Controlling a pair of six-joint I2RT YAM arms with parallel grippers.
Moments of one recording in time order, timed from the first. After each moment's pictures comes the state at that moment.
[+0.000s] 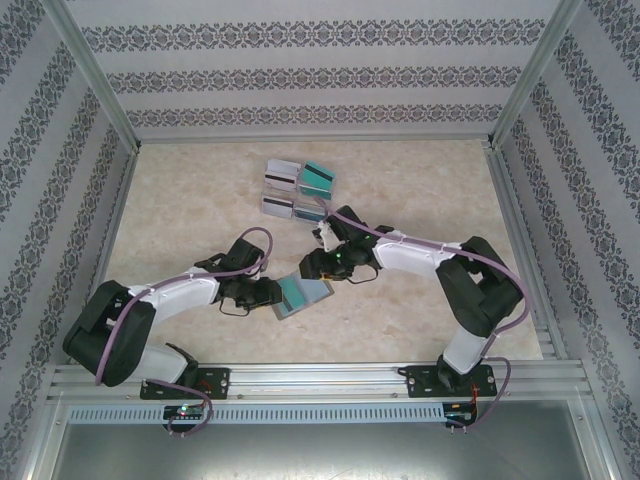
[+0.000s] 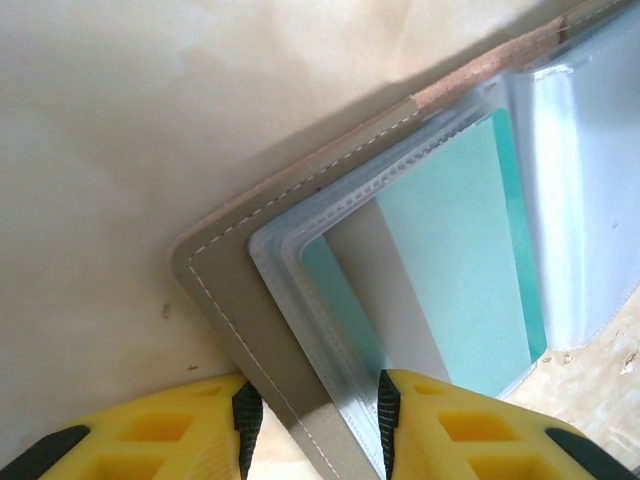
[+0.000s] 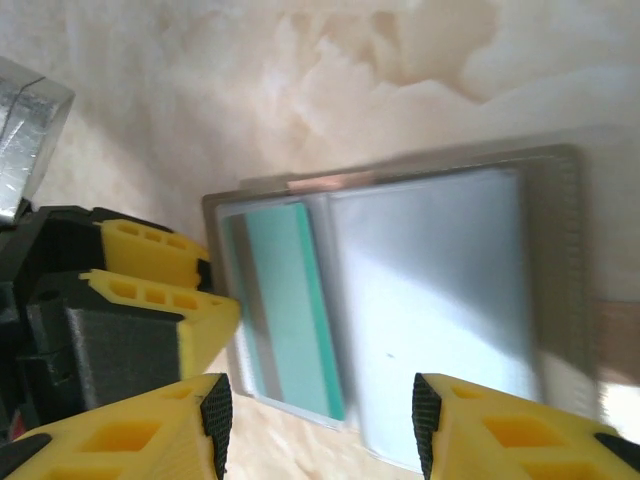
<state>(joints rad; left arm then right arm) -0.50 1.40 0.59 -0.37 0.34 -0.70 0.68 1.72 1.01 -0.34 -0.54 0.59</state>
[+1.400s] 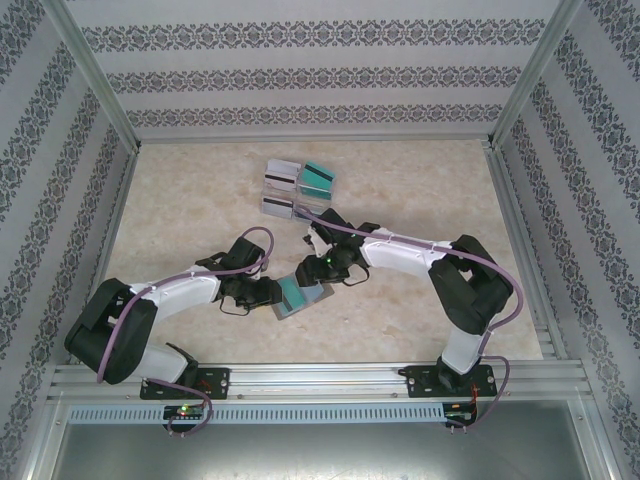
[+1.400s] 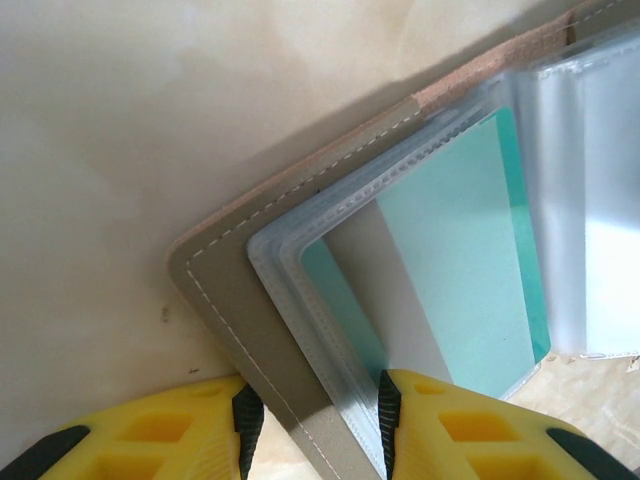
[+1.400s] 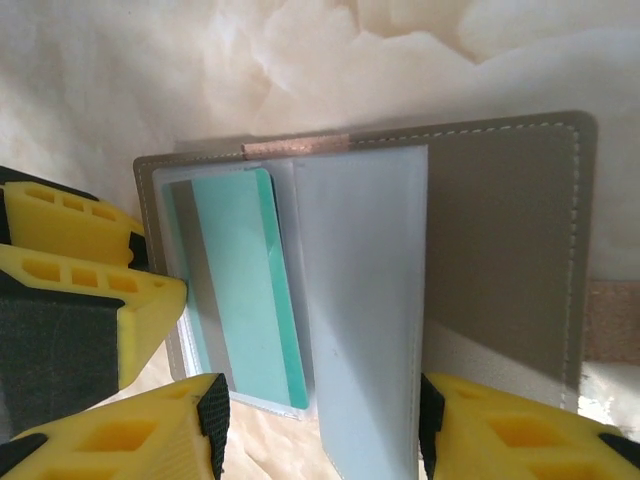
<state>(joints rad) -0.50 1.41 0.60 -0.38 0.34 -0.69 0.75 1.78 1.12 -0.51 -0.42 0.52</state>
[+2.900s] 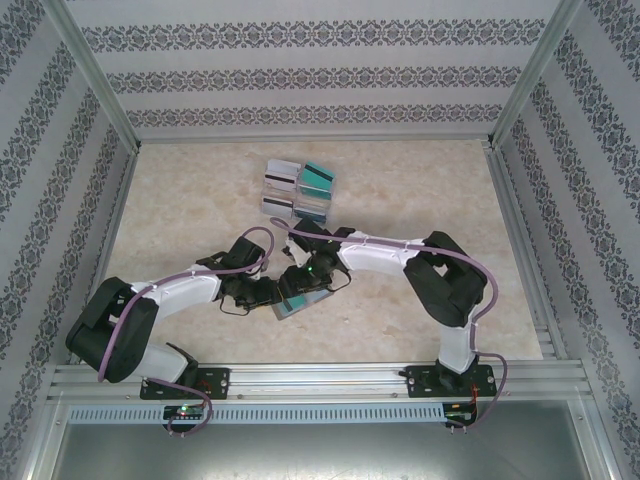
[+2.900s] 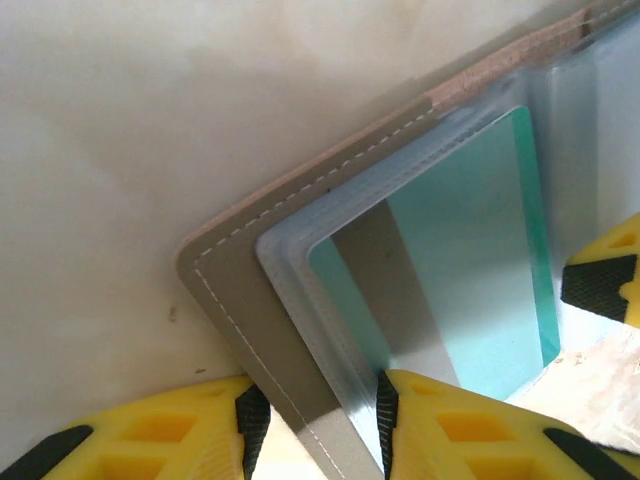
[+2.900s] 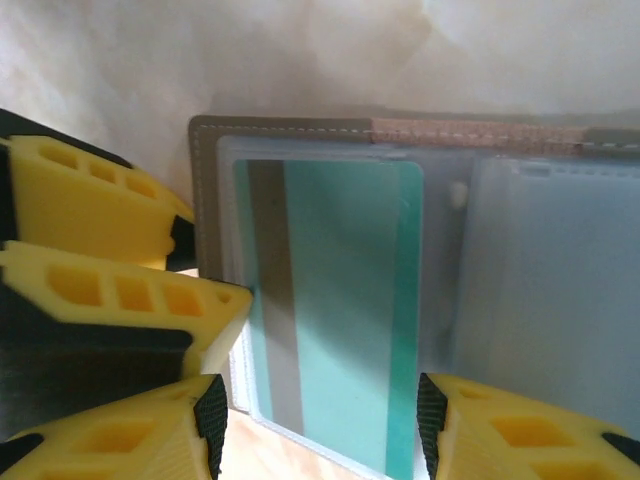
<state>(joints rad) -0.50 1.42 0.61 -0.39 0.34 -0.69 0.85 1.92 1.24 -0.53 -0.45 0.49</state>
